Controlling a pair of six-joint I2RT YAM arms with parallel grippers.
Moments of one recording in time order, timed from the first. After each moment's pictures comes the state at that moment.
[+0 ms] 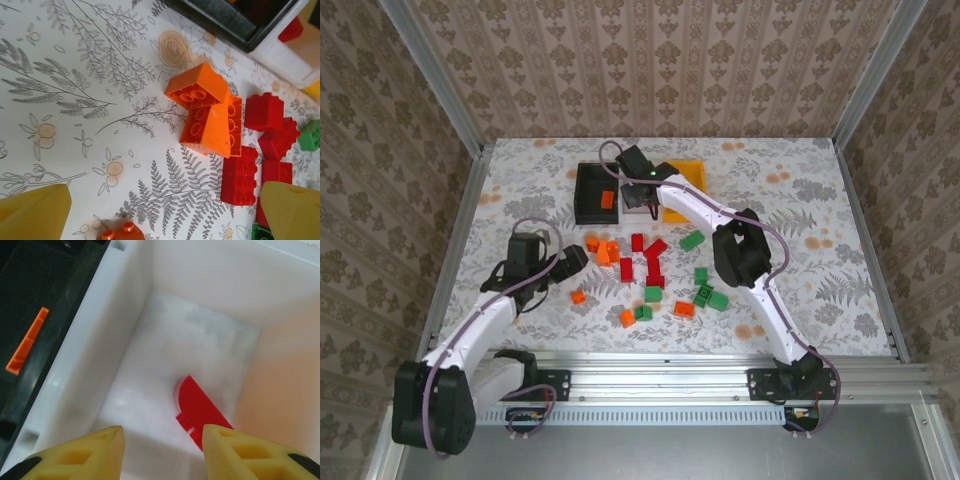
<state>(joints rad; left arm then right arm) -0.25 1.03 0.51 -0.31 0.22 -0.62 0.61 2.43 2.22 -0.76 0.22 0.20</state>
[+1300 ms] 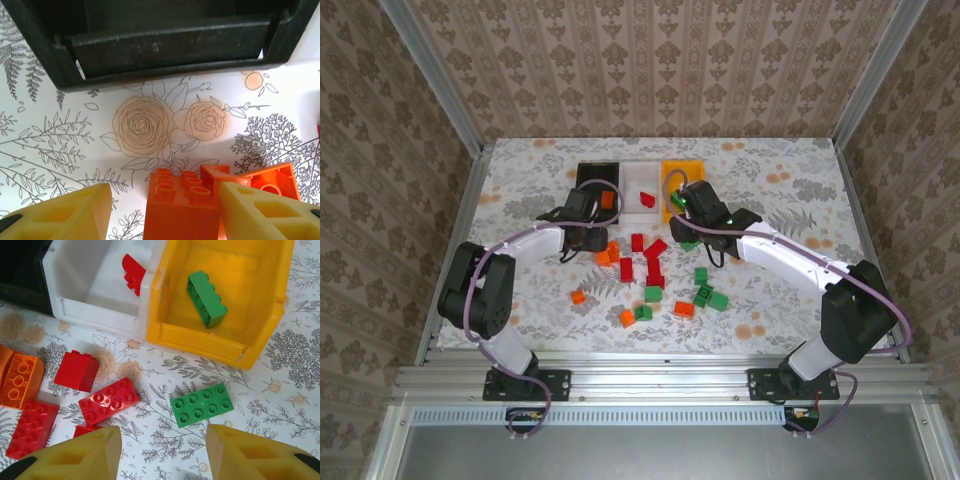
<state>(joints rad) -0.45 1.67 1.00 -0.39 -0.08 -0.25 0.60 1.54 1.15 -0.47 0.20 0.29</state>
